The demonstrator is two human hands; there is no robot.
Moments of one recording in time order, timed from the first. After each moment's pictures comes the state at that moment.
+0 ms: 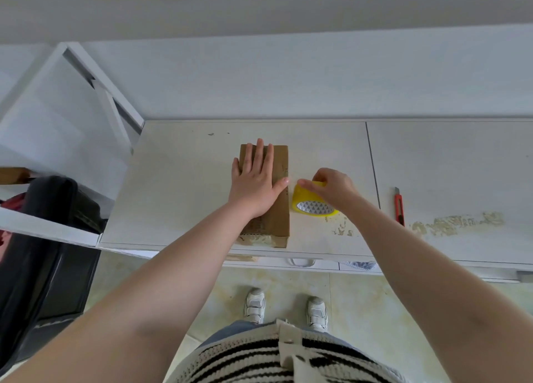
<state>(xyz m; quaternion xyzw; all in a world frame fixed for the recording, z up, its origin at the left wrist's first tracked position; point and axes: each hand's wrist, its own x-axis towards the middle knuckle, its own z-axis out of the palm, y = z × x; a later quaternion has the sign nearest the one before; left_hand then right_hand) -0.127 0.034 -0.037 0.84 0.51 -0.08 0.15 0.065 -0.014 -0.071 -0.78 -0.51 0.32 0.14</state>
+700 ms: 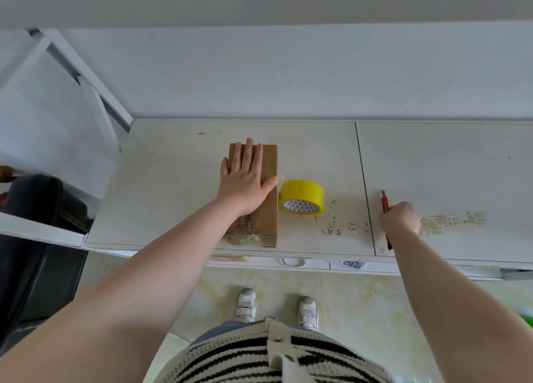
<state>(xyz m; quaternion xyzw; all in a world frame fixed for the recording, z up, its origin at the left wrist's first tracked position) -0.125 0.036 -0.035 0.84 0.52 -0.10 0.15 0.170 -0.101 -0.122 -0.95 -0.17 0.24 0.12</state>
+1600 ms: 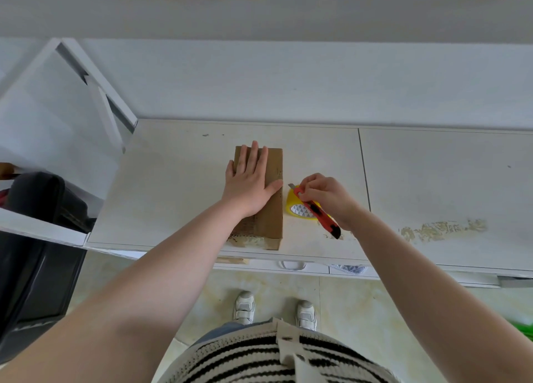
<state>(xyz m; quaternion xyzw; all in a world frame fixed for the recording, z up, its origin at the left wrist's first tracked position) -0.129 0.038 -0.034 0.84 0.51 -0.08 0.18 0.051 -0.042 -0.031 -0.66 -0.40 0.53 0.35</state>
